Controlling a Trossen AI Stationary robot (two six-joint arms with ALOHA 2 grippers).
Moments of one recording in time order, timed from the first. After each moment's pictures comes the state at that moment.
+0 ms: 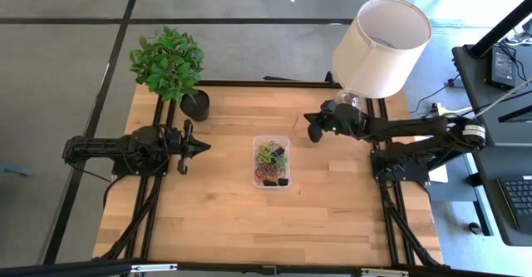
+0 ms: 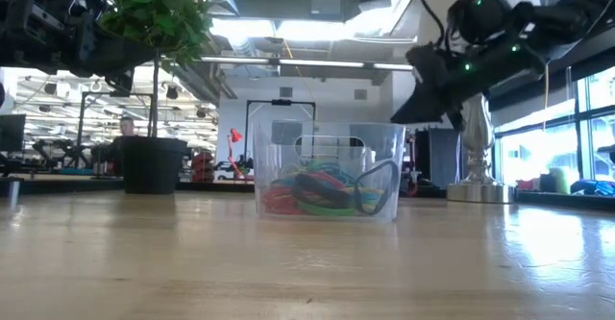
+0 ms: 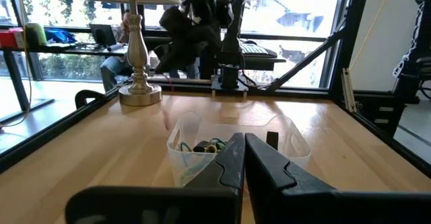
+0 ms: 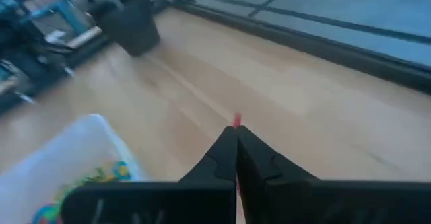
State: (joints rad) left arm 0.03 0.01 0.01 0.01 -0.01 -0.07; right arm -0.32 1.20 0.43 0.35 0.18 0.43
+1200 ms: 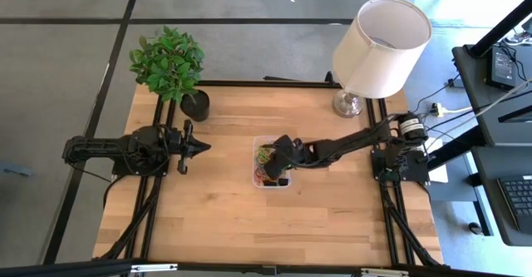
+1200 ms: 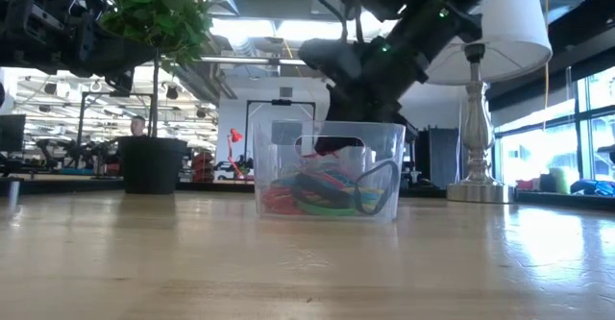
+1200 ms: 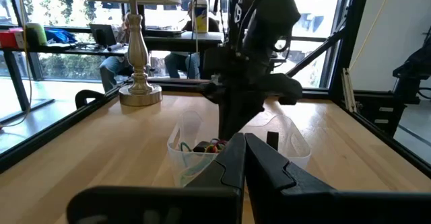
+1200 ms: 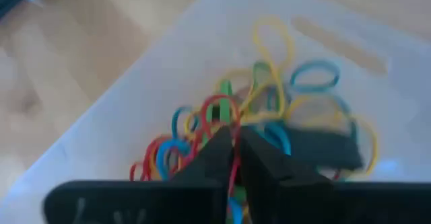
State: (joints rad) left arm 0.03 0.01 0.01 0.01 -0.01 -0.07; right arm 0.13 1.81 1.06 -0.09 0.37 0.86
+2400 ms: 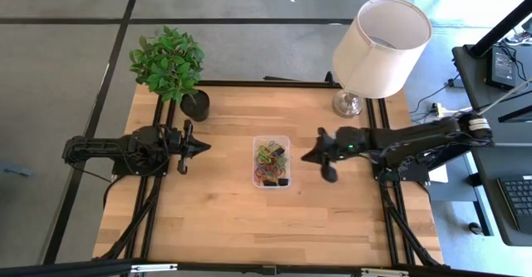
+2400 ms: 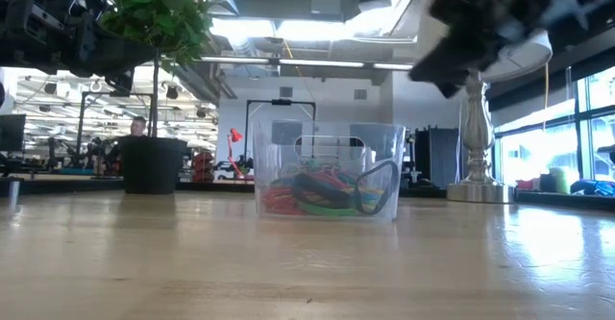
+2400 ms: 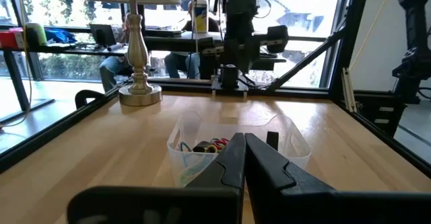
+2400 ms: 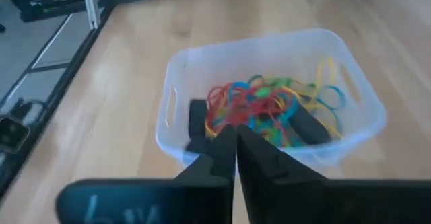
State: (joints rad) left arm 0.03 0.01 0.01 0.01 -0.01 -0.07; right arm 0.05 1.10 0.52 0.11 -0.07 0.18
